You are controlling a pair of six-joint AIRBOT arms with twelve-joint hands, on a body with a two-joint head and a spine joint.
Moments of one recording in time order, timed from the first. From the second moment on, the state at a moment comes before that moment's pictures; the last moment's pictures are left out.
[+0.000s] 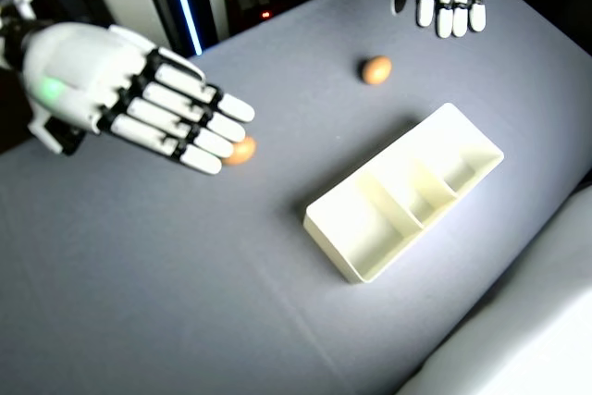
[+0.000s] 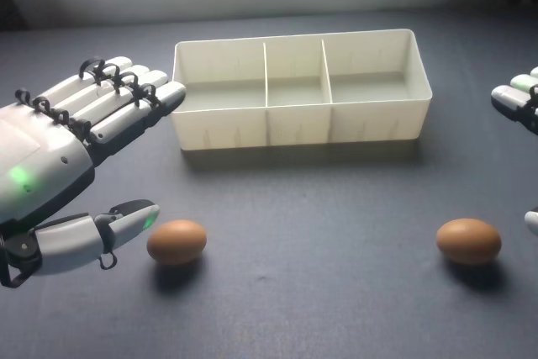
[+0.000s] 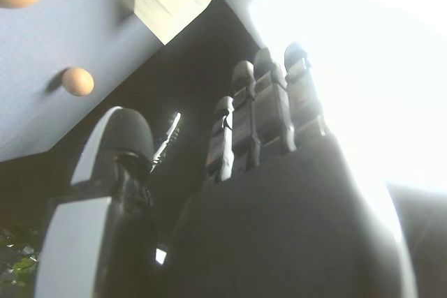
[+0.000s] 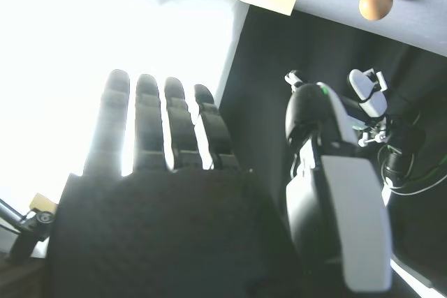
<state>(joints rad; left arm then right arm) 0.97 -0.84 0.96 -0.03 -1.15 0.93 -1.13 -0.77 0.80 0.26 1.23 -1.08</state>
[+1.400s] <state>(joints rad) 0.97 -0.88 1.00 0.01 -1.02 0.87 -1.15 -0.79 0.79 0.28 1.24 -1.07</state>
